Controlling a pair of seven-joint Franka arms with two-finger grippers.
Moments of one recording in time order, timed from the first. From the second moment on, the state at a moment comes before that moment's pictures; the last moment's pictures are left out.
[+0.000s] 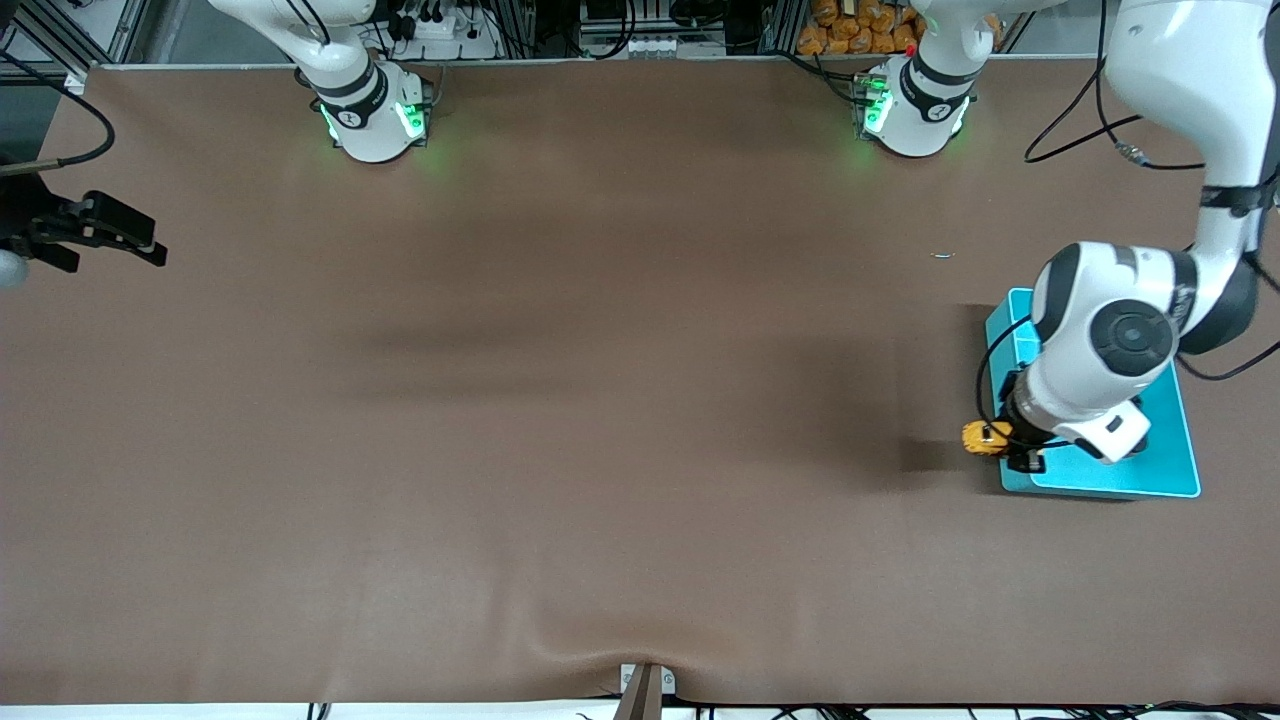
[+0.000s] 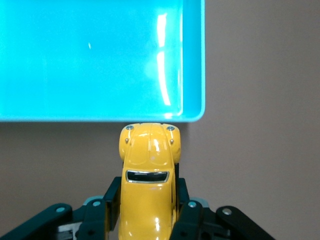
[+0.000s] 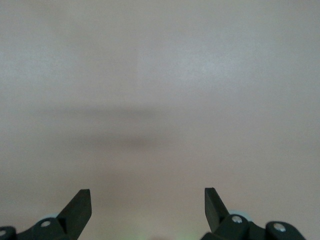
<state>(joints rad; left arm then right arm) 0.09 0.40 -0.18 -1.80 0.30 2.20 -1.71 -0.10 0.01 0.08 -1.52 0.04 1.47 -0.07</state>
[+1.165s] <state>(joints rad) 0.22 0.30 -0.18 -1.84 0.29 2.00 -0.77 -0.09 -0.02 0.08 -1.57 0.04 1.47 -0.08</state>
